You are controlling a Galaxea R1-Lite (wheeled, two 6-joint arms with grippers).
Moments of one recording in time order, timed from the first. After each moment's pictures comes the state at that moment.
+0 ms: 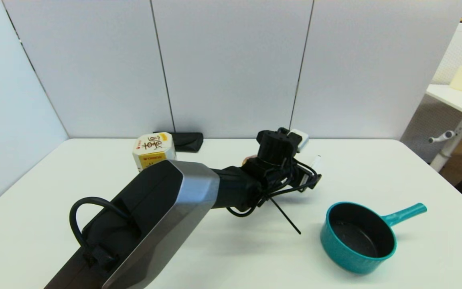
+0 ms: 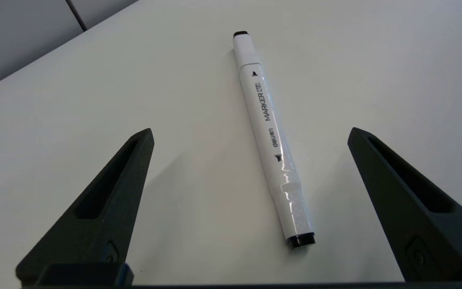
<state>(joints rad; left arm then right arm) -0.84 2.58 -1.98 -0.31 -0.04 0.07 -0.01 0.00 0.00 0.00 0.02 -0.01</state>
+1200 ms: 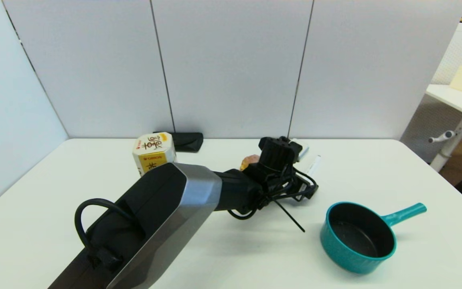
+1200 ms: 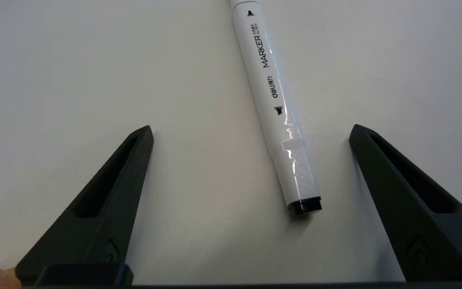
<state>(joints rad) -0.84 2.59 -1.98 -0.22 -0.04 0.08 -0.01 0.00 0.00 0.00 0.02 -0.02</state>
